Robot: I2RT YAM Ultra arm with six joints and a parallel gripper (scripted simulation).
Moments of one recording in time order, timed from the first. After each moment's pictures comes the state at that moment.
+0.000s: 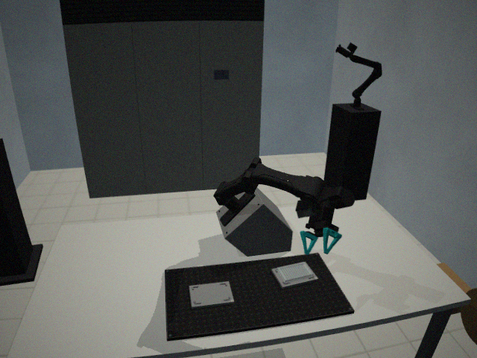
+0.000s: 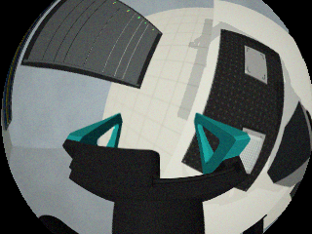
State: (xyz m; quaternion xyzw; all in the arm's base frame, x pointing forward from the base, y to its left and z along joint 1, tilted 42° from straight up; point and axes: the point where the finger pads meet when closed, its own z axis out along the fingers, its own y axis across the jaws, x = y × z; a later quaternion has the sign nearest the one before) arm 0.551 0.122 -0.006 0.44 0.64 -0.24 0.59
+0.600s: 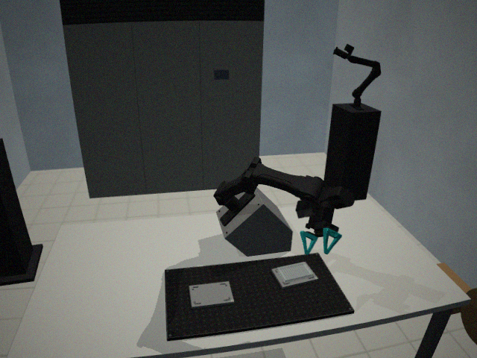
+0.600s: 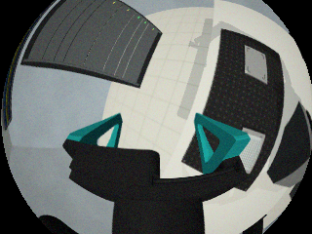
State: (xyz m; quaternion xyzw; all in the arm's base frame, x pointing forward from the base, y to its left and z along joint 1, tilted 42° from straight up) arm 0.551 0.122 -0.007 0.44 0.64 -0.24 0.58
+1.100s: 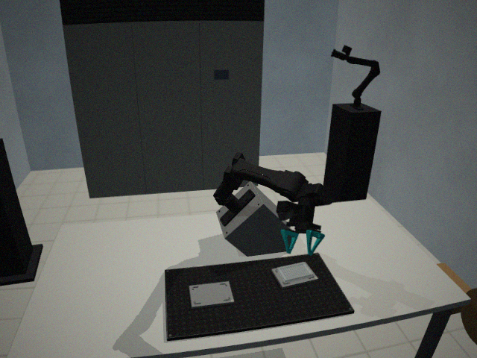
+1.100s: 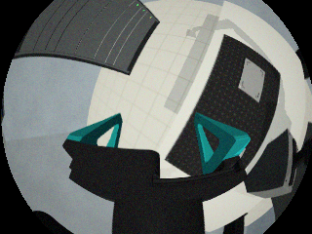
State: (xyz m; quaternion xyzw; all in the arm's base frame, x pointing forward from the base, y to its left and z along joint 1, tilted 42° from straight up) arm 0.548 0.084 0.043 0.43 0.70 -0.26 0.50
